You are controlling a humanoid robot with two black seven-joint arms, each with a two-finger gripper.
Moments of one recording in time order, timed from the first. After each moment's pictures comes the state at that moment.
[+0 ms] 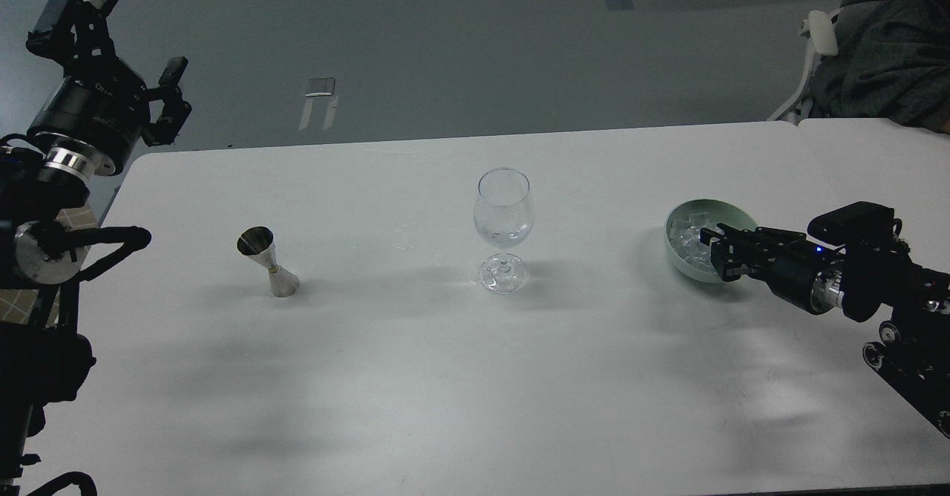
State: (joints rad) left arm -0.40 0.35 -1.64 -1.30 0.76 -0.22 0.12; right arm 0.38 -0.55 0.87 1.03 -2.12 0.03 0.34
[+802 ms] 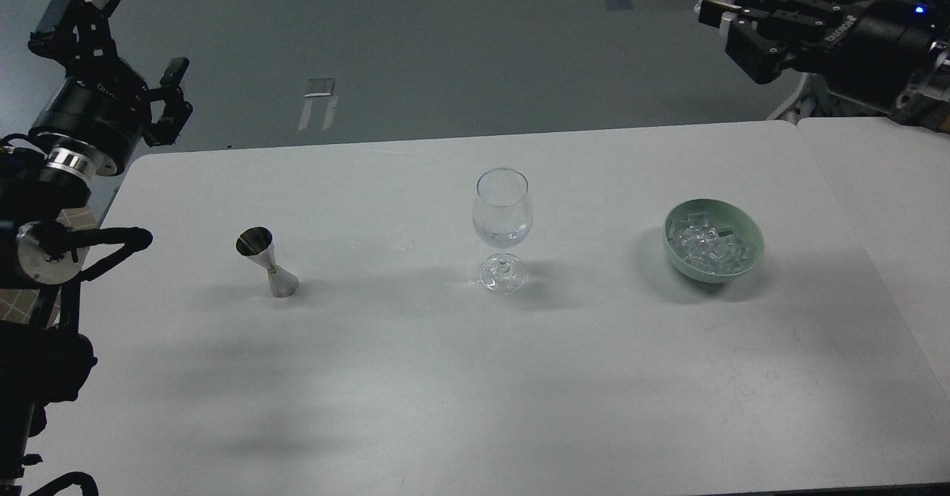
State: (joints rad) left arm -0.40 0.35 -1.64 -1.30 0.77 -0.22 0.12; right arm 0.85 -0.87 0.81 1.51 -1.85 0.23 0.33
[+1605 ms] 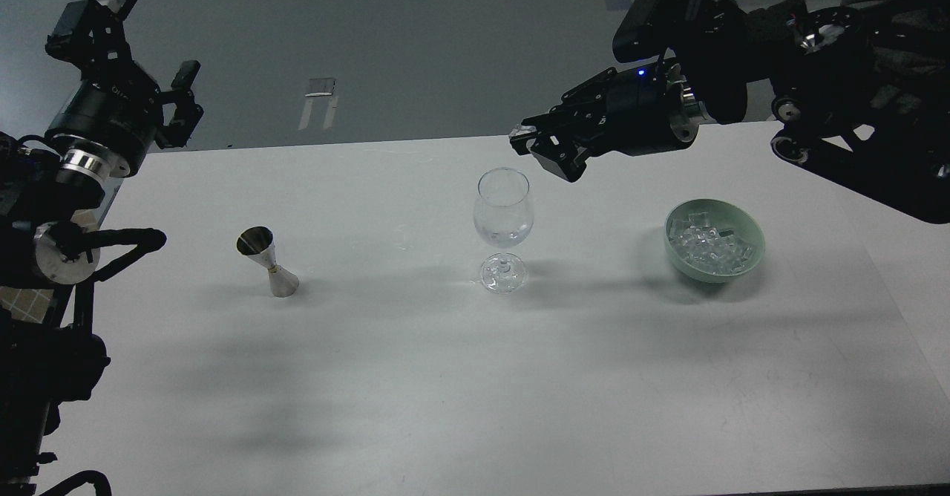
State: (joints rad) left arm -0.40 0.32 -1.64 -1.30 0.80 -0.22 0.12; right arm 1.35 -0.51 0.22 1.31 -1.83 0.48 0.35
